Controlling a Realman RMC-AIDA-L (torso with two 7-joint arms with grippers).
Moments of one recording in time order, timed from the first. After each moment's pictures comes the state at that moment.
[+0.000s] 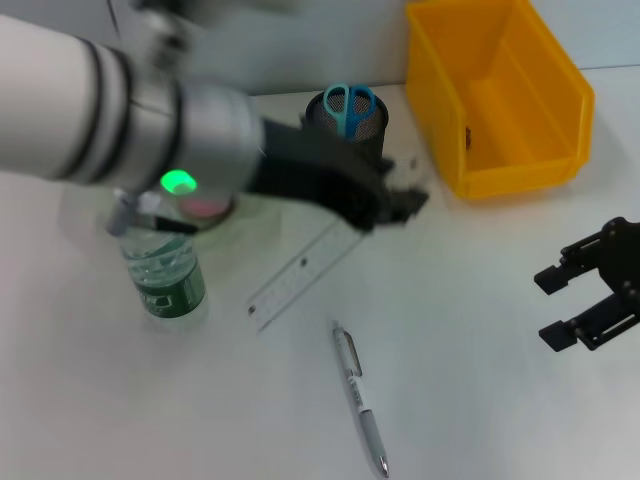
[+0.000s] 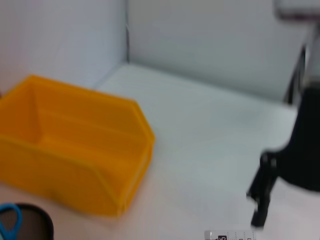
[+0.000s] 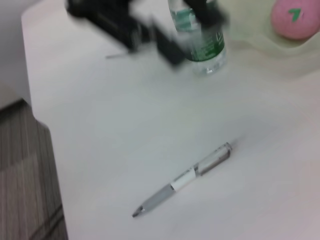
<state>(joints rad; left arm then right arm) -0.55 -2.07 1.64 1.76 2.22 1.34 -2.69 0.65 1.97 -0.67 -1.11 -2.49 -2.05 1.77</state>
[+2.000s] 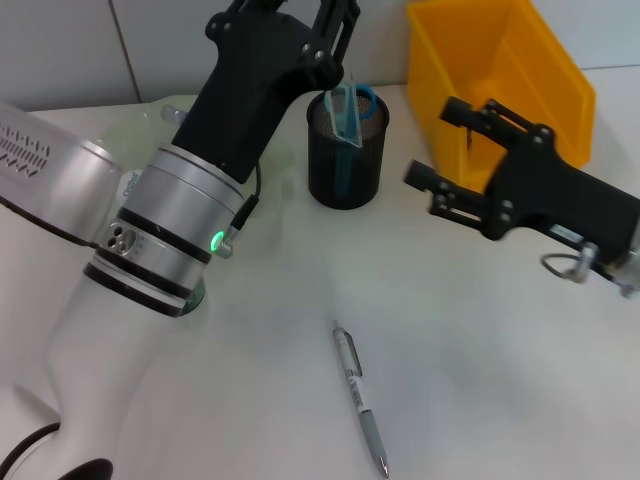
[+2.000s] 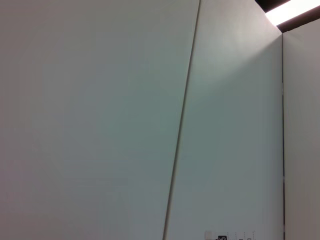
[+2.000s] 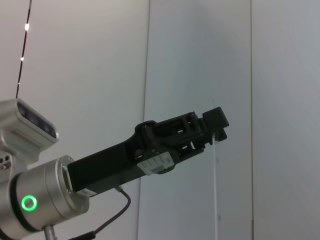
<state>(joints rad) -0.47 -2.08 2.45 0.86 -0.72 1.10 -0.08 0.50 2.08 -0.49 -0.31 -1.66 -1.71 0.69</state>
